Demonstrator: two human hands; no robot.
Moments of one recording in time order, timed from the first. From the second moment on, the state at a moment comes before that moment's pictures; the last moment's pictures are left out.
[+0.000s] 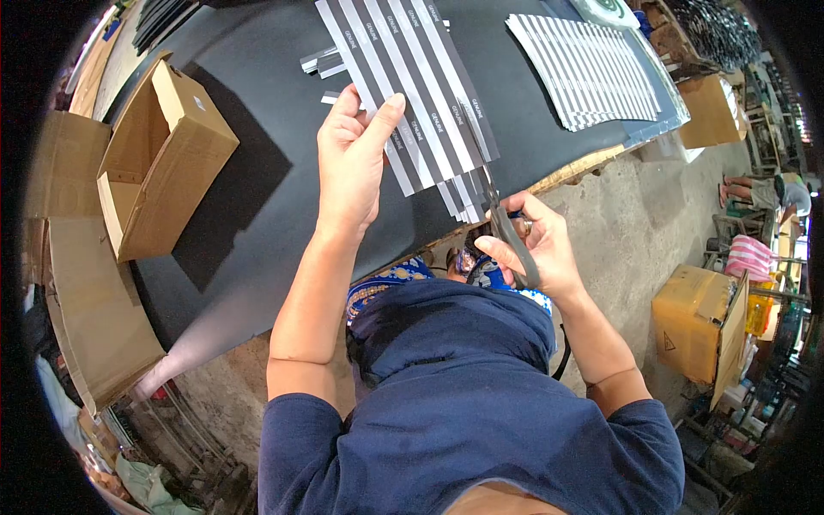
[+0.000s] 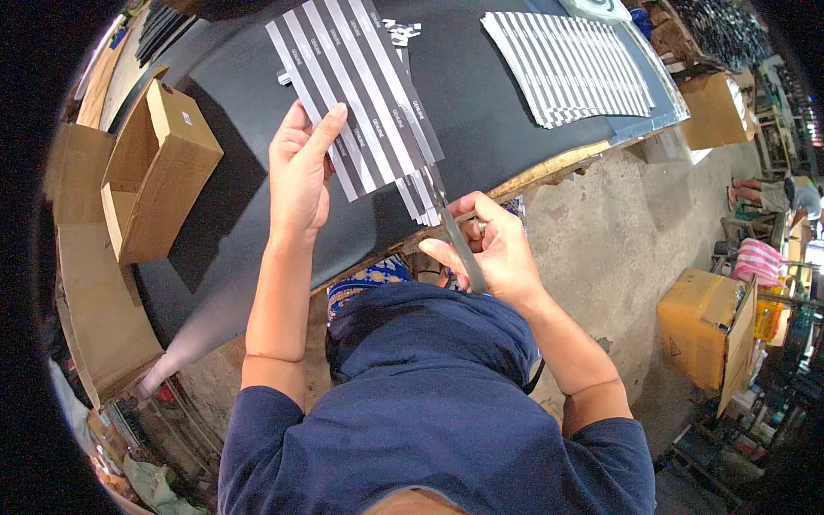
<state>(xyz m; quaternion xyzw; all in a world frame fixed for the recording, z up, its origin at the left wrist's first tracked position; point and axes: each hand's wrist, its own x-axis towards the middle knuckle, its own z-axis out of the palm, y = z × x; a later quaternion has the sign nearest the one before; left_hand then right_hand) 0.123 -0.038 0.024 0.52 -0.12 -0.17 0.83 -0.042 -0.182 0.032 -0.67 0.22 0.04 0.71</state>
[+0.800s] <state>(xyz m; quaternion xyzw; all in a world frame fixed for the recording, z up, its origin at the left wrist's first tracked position) 0.108 -0.038 0.017 0.52 -0.10 -0.21 0.82 -0.030 -0.187 0.020 -0.64 0.20 0.05 0.74</state>
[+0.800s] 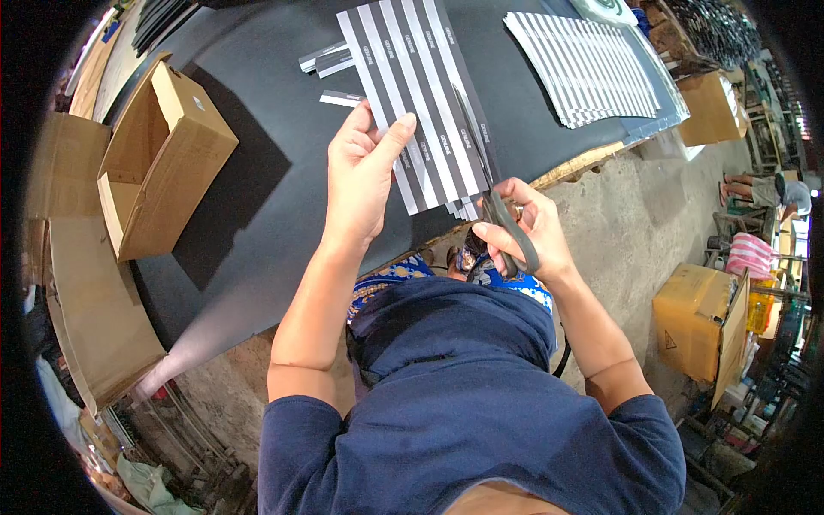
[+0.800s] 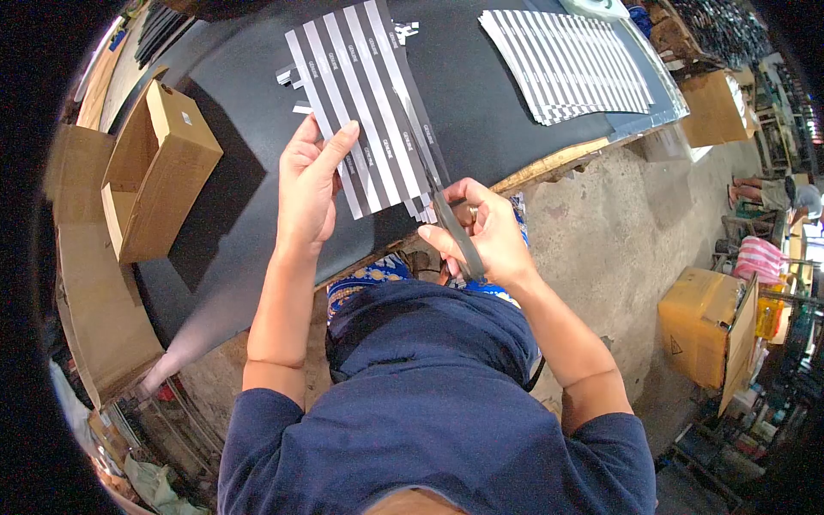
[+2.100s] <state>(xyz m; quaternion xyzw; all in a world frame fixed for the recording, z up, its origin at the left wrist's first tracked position) 0.108 -0.033 0.018 0.50 -0.10 -0.22 0.83 -0.022 -0.186 0.026 -0.66 0.21 0.04 0.72</state>
